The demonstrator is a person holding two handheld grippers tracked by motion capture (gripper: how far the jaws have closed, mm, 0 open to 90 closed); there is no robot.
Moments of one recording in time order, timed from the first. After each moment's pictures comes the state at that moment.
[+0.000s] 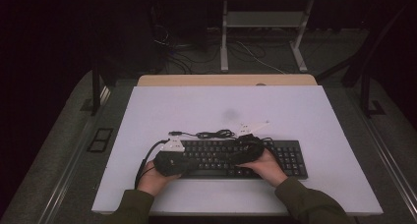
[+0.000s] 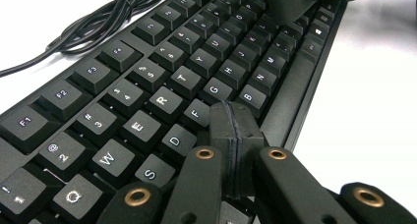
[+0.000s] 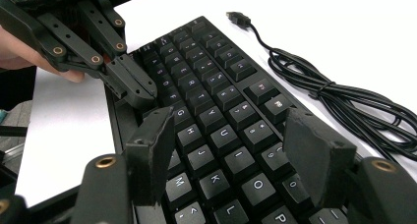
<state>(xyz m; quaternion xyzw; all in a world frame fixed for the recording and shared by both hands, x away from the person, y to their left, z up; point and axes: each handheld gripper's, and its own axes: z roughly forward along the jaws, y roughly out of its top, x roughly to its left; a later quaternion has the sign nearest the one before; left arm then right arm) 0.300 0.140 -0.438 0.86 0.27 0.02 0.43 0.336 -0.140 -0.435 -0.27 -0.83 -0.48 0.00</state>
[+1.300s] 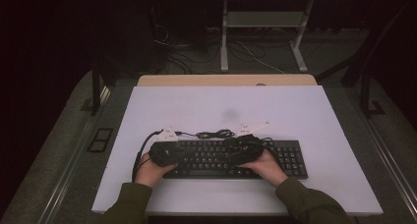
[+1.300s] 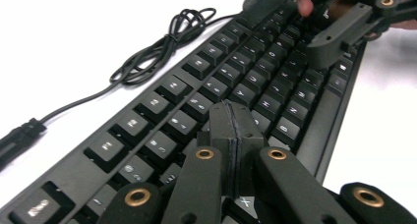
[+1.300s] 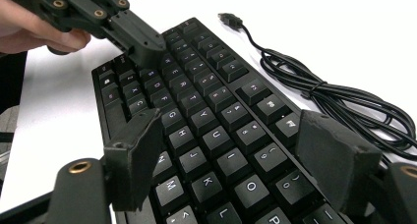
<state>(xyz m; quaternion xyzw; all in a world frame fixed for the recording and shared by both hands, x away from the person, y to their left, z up) 0.318 0.153 -0.424 0.84 0.29 0.06 0.45 0.337 -0.139 -0.437 -0.28 -0.83 -0.48 -0.01</state>
